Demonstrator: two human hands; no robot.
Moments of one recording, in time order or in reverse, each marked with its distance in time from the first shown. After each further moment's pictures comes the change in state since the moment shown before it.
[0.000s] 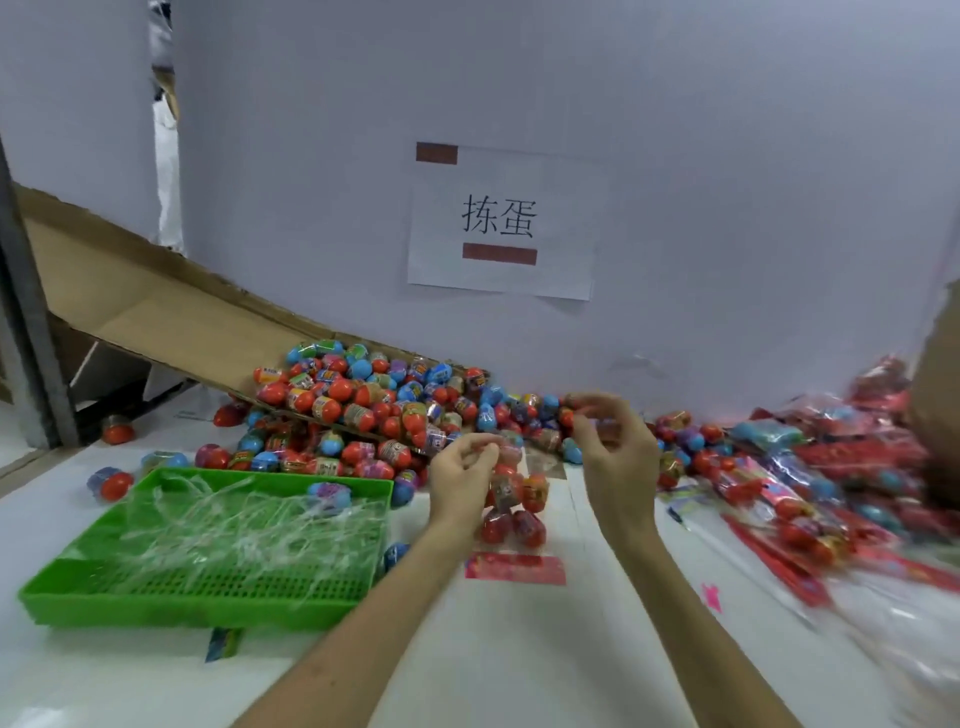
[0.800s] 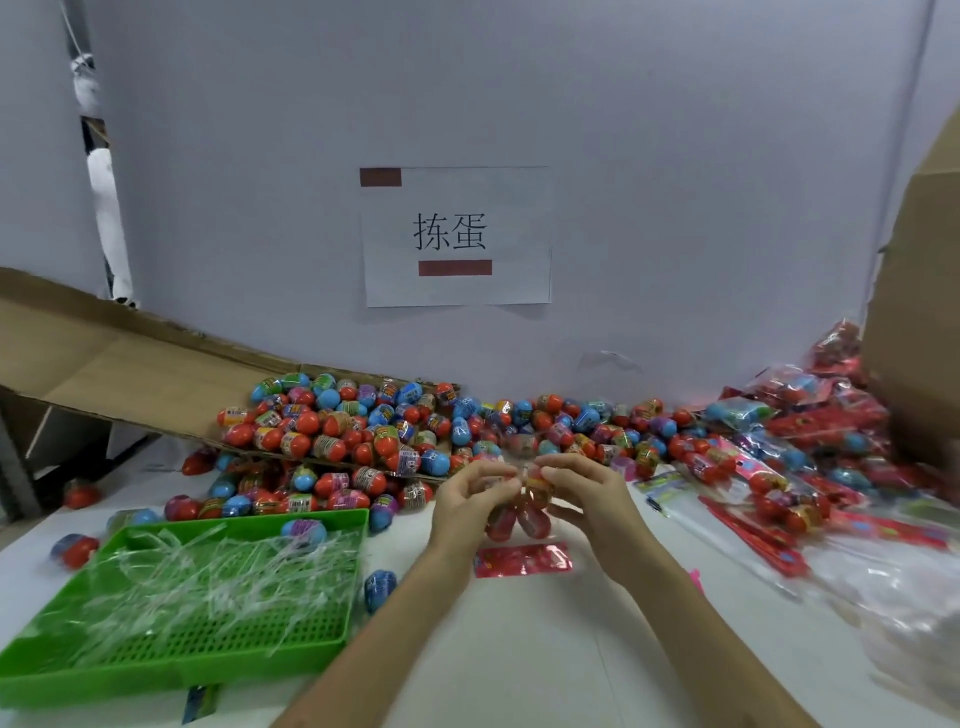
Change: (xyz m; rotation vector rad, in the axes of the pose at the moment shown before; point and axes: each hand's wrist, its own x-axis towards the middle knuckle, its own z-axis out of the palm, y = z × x) left_hand -0.015 -0.006 0.007 0.025 -0.247 -0.097; right_hand -0.013 0.042 -0.019 0.524 -0.295 0.554
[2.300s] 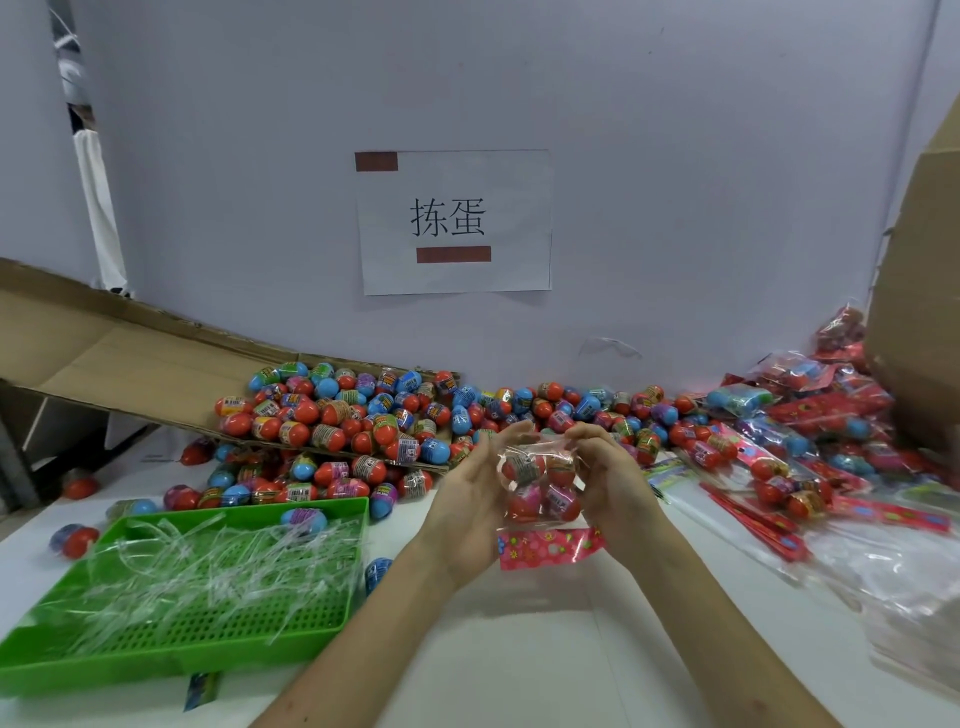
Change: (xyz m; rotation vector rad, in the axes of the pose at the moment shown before) left_hand -0.015 0.022 0.004 -0.503 -0.339 -0.196; right_hand 0.003 -0.011 -0.002 0.298 0.047 0.035
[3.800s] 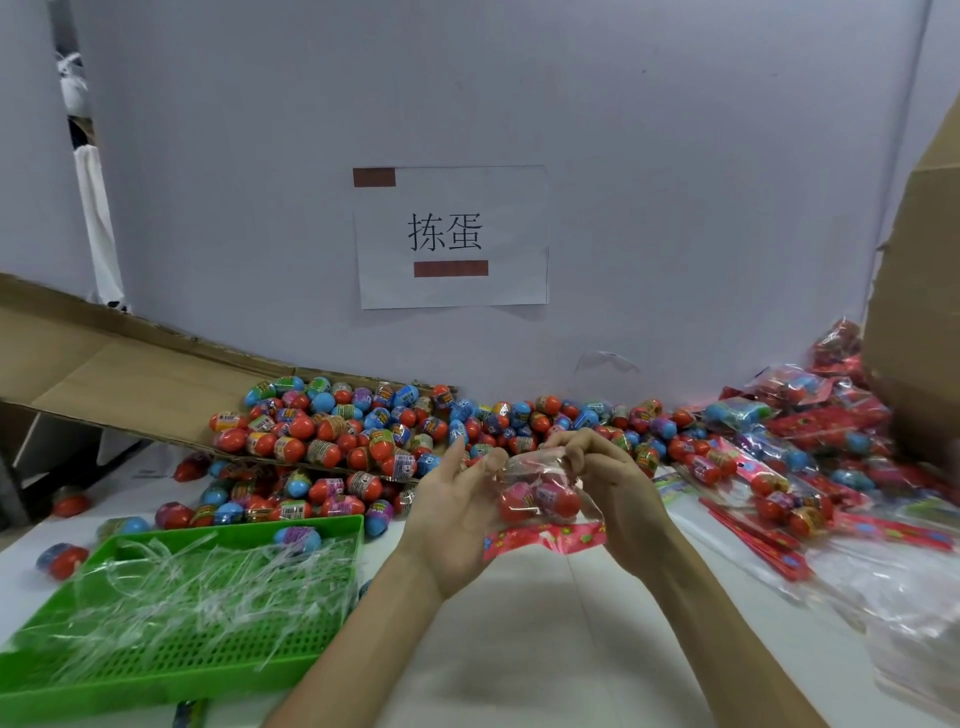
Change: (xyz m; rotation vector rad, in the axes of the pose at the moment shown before) left_hand -0.010 0.019 0.008 -0.204 -0.037 -0.111; right_hand -0.012 -0.021 0.002 -0.120 -0.289 -0.110
